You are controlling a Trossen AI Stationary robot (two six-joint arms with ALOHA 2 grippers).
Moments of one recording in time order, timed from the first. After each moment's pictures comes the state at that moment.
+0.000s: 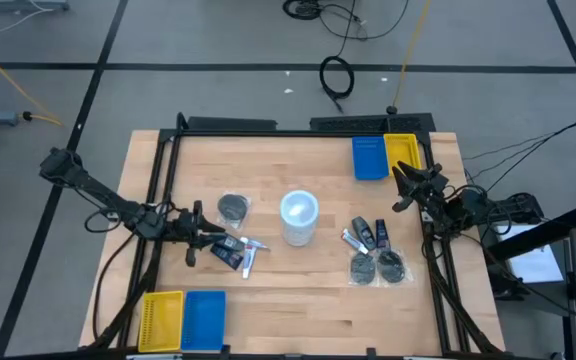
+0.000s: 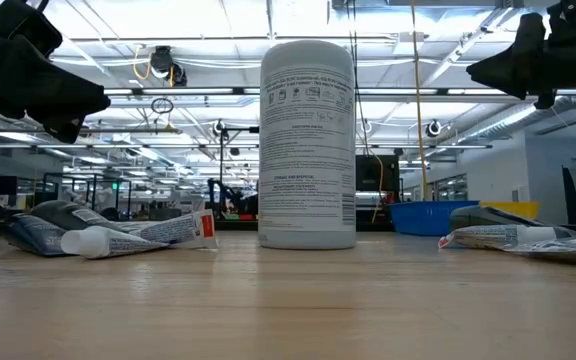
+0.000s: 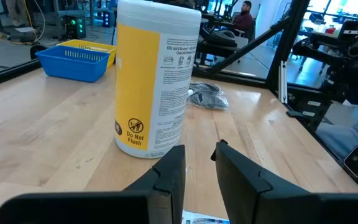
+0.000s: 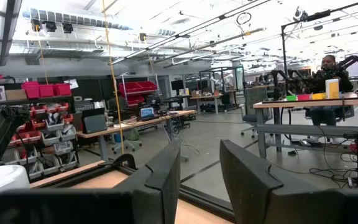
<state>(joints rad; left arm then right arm) -0.53 0.58 0.02 0.45 -0.50 -0.24 0.17 0.00 0.01 0.42 0.91 -0.20</state>
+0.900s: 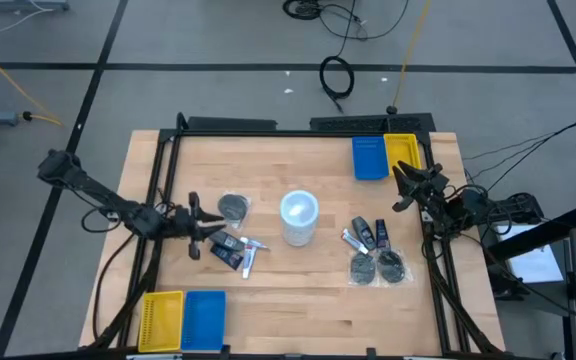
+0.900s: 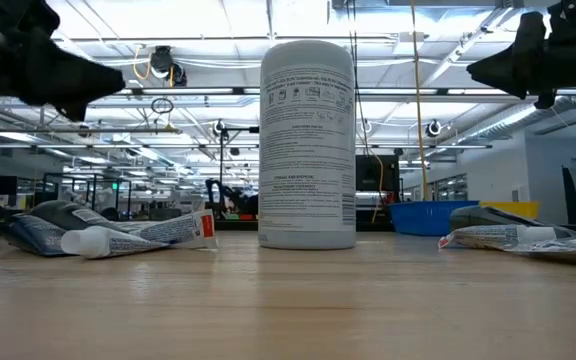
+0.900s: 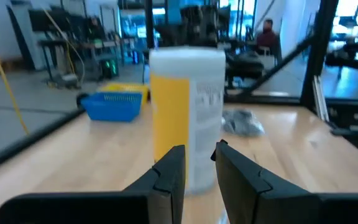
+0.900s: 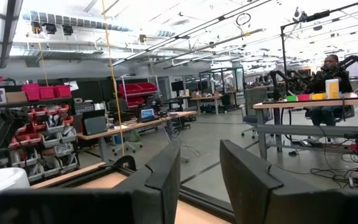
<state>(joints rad) -0.49 0.58 0.02 0.60 -0.60 0.01 0.17 0.01 0.01 0.42 0.91 -0.20</state>
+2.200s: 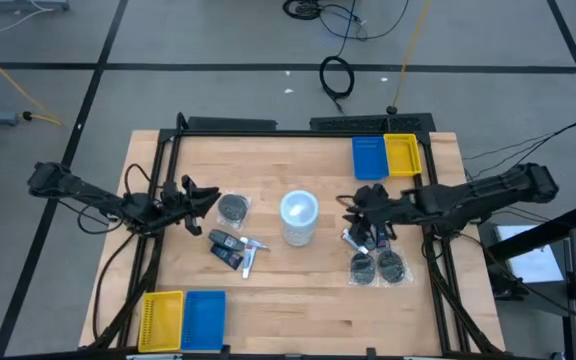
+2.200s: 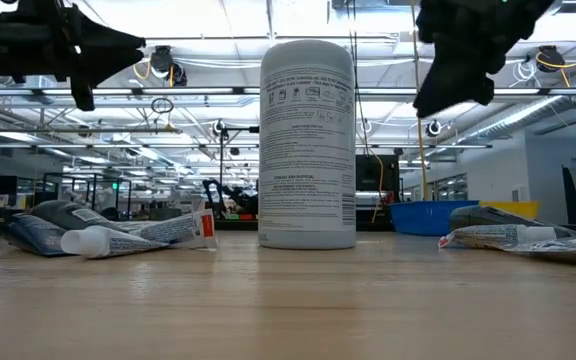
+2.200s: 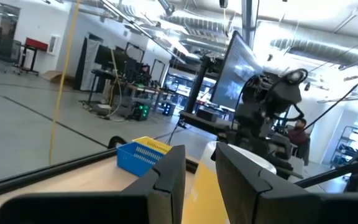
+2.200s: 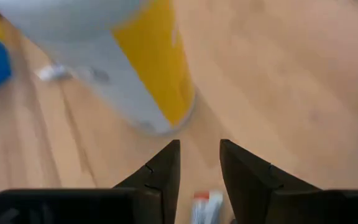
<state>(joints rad) -0.29 0.58 0.02 0.89 -0.61 -0.14 0.17 1.13 0.83 -0.56 0.31 0.69</state>
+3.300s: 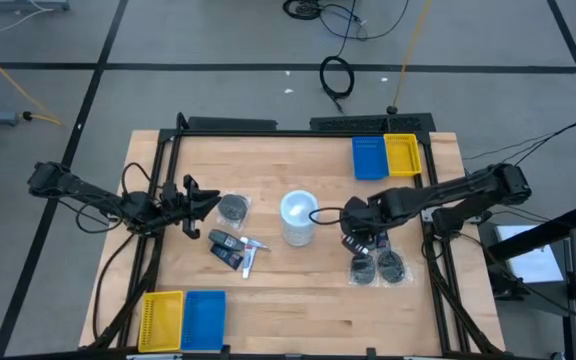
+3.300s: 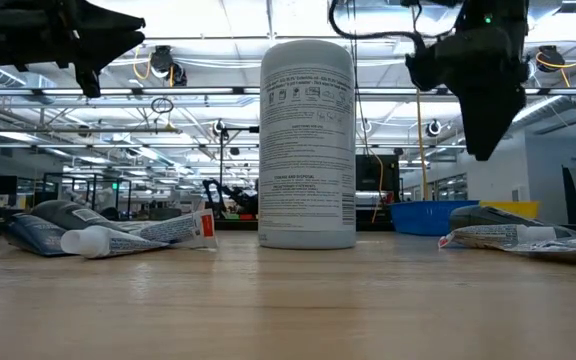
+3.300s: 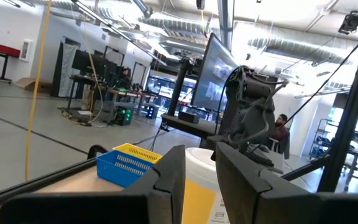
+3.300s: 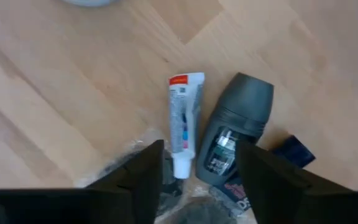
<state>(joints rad) -0.29 0.58 0.06 0.88 -0.52 -0.11 0.15 1.43 1.04 -1.03 0.08 0.87</state>
